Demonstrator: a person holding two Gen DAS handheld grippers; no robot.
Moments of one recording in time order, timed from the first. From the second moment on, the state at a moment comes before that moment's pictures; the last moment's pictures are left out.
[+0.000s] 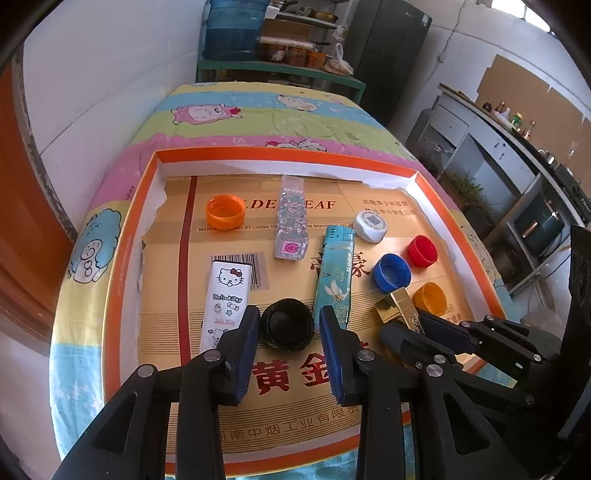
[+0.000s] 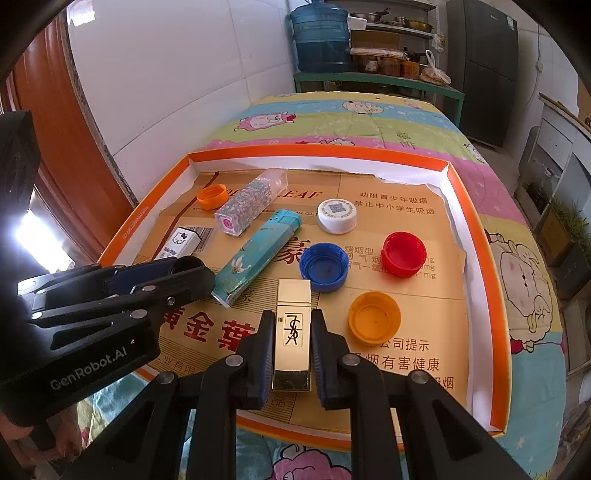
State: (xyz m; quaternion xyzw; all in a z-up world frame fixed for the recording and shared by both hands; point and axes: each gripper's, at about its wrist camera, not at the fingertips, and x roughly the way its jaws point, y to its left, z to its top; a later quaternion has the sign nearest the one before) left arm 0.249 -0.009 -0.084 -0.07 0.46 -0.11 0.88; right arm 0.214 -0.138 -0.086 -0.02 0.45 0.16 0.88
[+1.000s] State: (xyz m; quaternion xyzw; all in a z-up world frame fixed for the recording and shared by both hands) left arm 0.238 -0.003 -0.073 -0.08 0.44 -0.12 0.89; right arm 0.201 -0.144 -0.069 -0.01 0.43 0.13 0.89
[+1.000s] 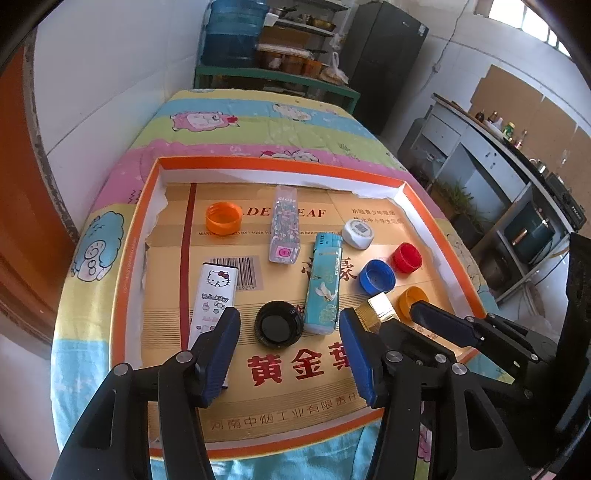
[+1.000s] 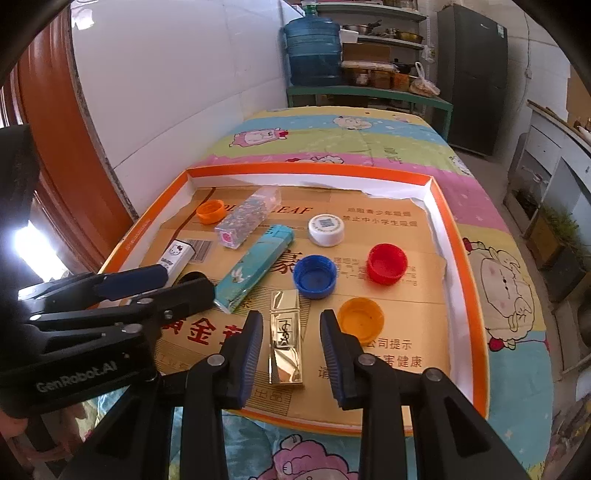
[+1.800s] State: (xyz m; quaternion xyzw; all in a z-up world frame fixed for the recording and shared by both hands) left arm 0.210 -0.001 -0.051 -0.08 0.42 -0.12 0.90; right arm 0.177 -0.149 -0.049 -0.01 0.41 0.12 0.90
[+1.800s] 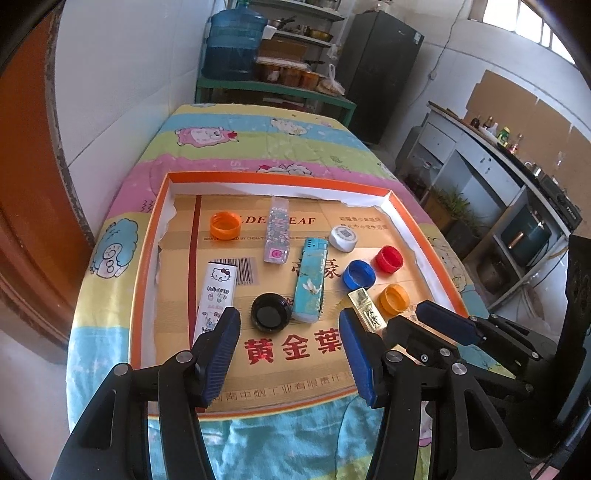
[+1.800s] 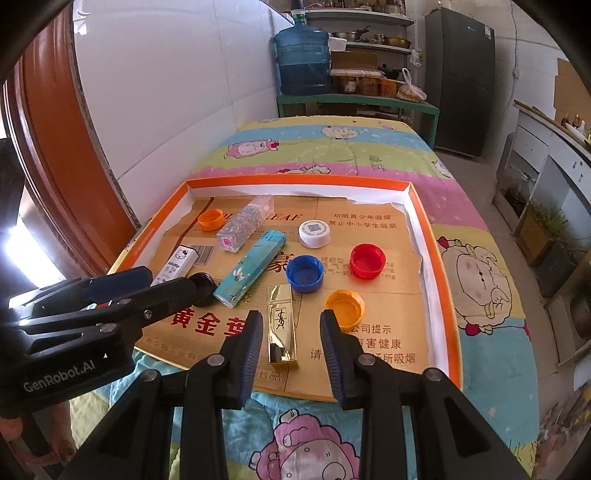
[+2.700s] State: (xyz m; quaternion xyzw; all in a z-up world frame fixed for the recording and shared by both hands) left arm 0.171 0.004 -0.028 -0.07 0.40 -0.11 0.91; right arm 0.146 -0.150 -0.028 -0.01 0.40 0.11 0.91
